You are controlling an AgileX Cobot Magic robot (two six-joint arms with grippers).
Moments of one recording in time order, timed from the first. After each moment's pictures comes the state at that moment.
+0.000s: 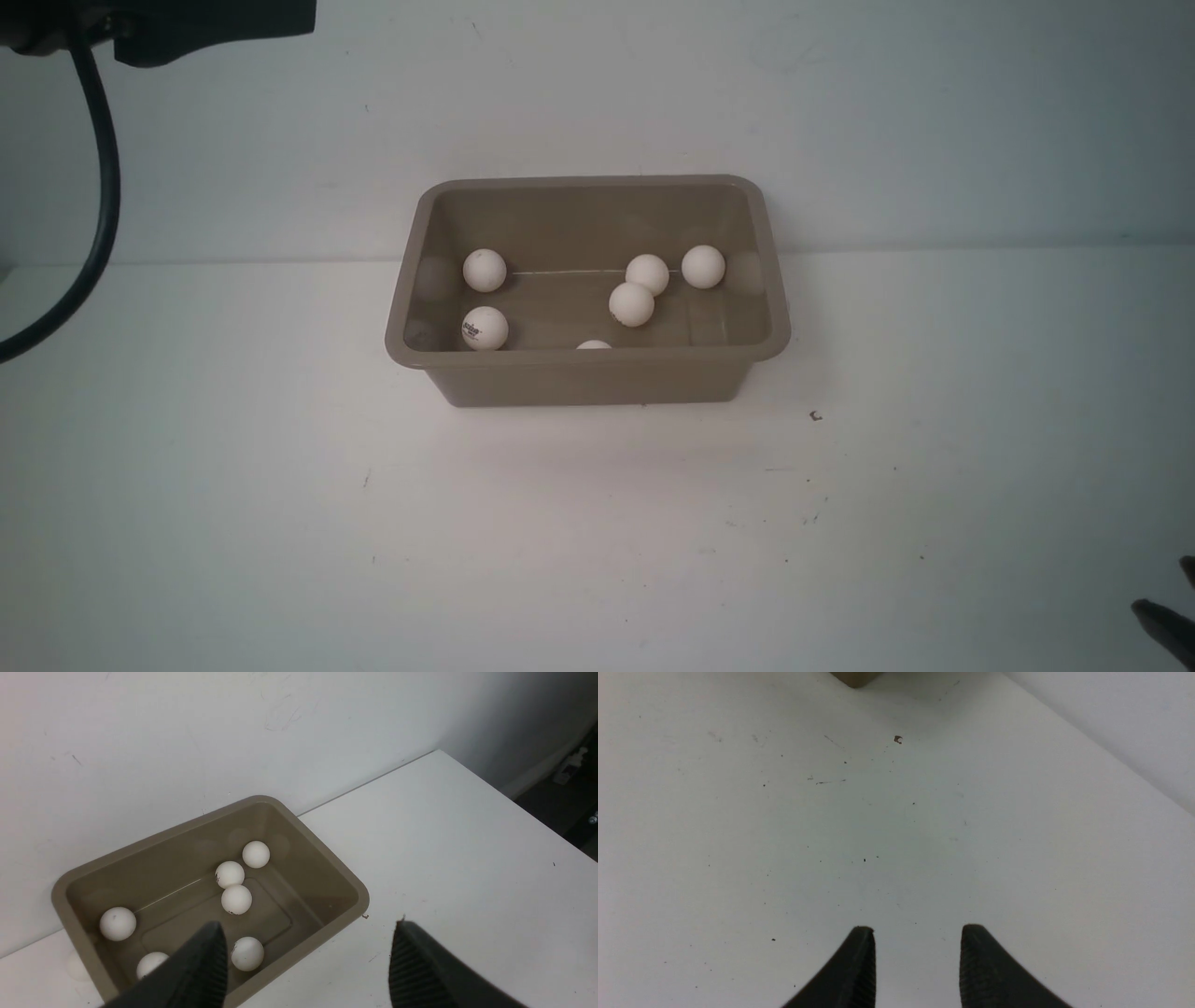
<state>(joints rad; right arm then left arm) 0.12 0.50 -0.32 0.31 0.60 -0.83 0.10 1.29 -1.44 -0.94 1.05 0.79</state>
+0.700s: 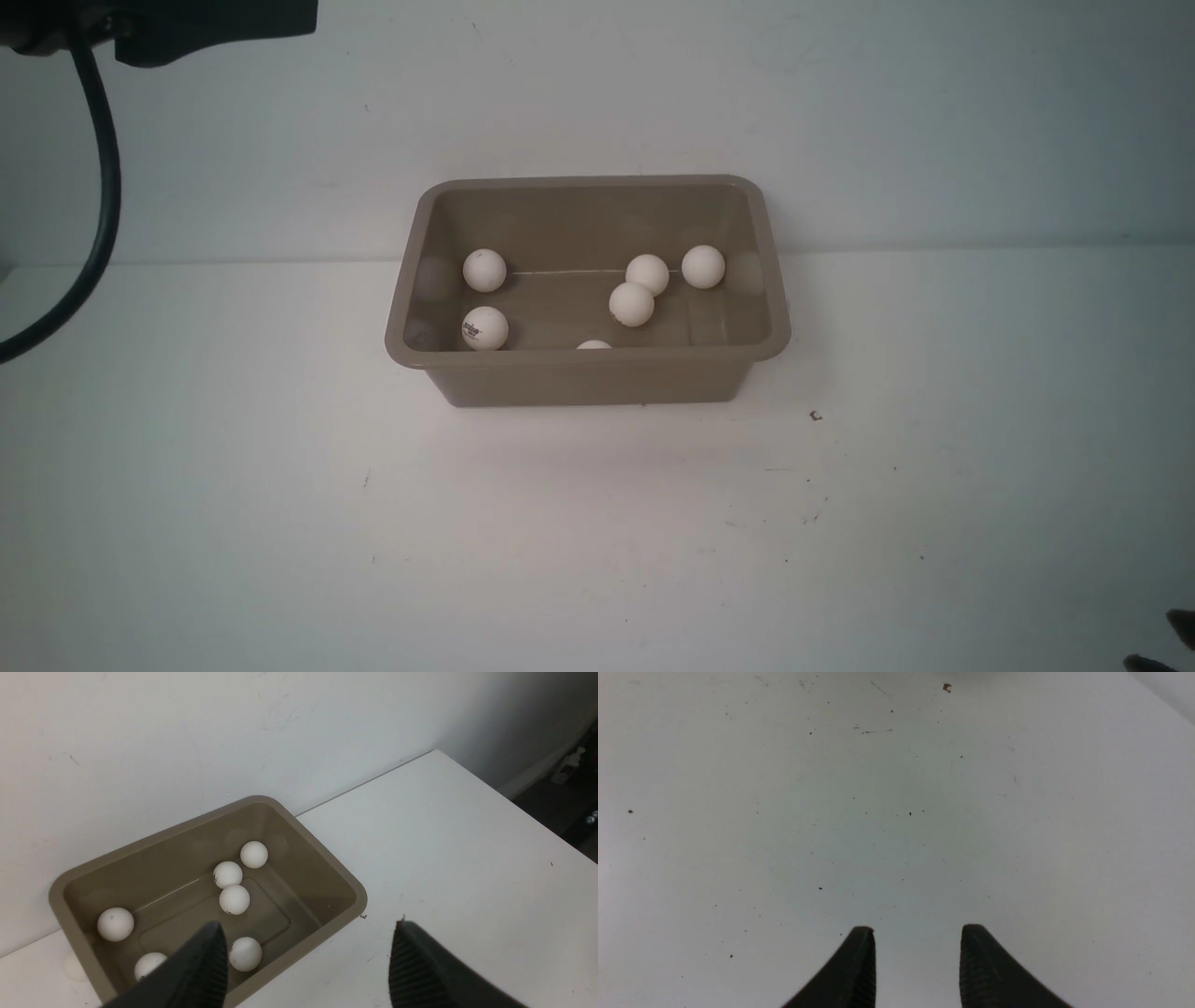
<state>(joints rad) 0.12 0.50 -0.32 0.32 0.72 -0.83 0.10 1.29 -1.44 -0.94 1.05 0.79</state>
